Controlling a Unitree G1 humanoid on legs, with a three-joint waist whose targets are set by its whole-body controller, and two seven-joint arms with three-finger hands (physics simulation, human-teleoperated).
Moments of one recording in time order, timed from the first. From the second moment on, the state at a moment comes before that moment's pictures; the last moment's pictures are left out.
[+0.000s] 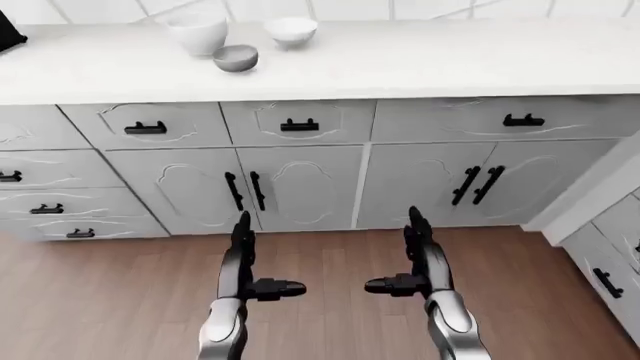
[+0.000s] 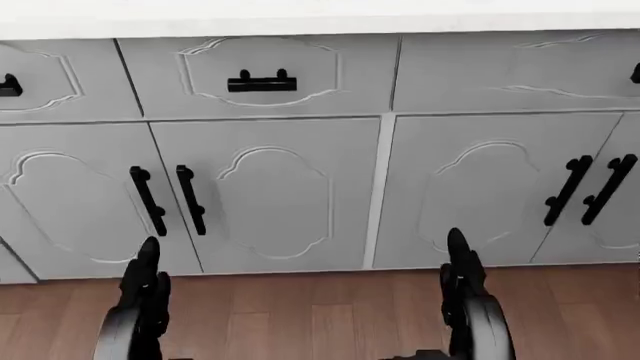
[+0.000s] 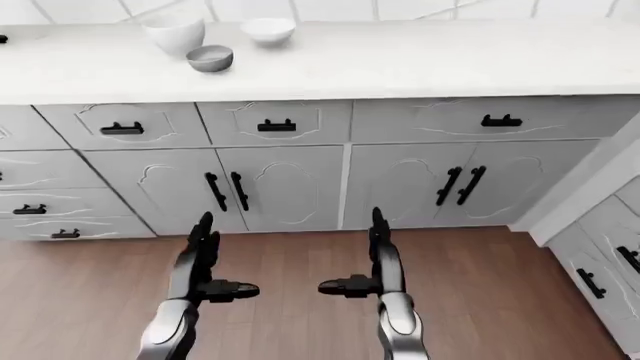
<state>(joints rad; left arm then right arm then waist) 0.03 0.02 0.04 0.09 -0.01 0.06 -0.04 0.03 -0.01 -0.04 0.09 0.01 0.06 0.04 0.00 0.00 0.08</state>
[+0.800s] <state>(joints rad) -0.21 0.10 0.16 -0.62 -0.10 0.73 -0.04 -0.17 -0.04 -0.02 -0.54 -0.03 0.58 0.08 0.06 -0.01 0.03</state>
